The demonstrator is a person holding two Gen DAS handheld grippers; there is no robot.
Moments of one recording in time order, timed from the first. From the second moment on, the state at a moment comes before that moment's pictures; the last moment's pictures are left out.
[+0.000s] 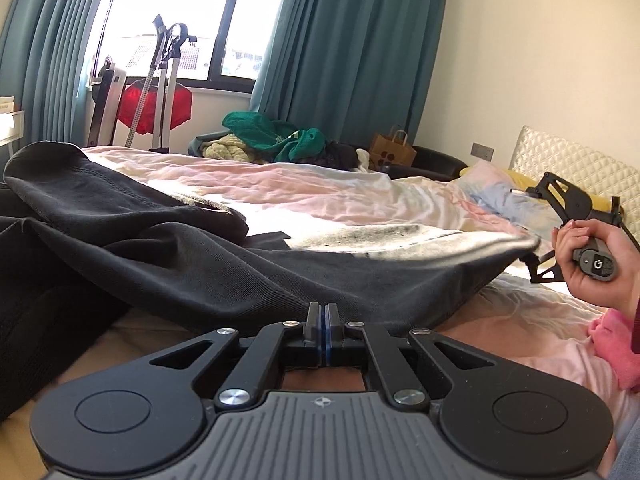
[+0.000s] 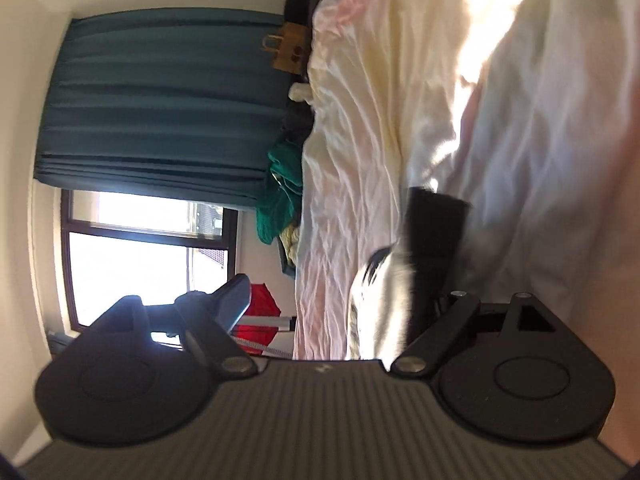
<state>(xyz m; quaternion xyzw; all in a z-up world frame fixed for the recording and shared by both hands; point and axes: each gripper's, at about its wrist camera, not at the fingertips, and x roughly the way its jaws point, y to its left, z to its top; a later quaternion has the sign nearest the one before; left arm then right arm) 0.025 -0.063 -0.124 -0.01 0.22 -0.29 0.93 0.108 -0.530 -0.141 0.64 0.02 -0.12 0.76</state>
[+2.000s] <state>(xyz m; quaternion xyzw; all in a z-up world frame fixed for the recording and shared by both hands) 0.053 -0.020 -0.125 -0.17 0.29 -0.21 0.92 0.117 -0.526 -0.138 0.53 0.11 -0.23 0.81</state>
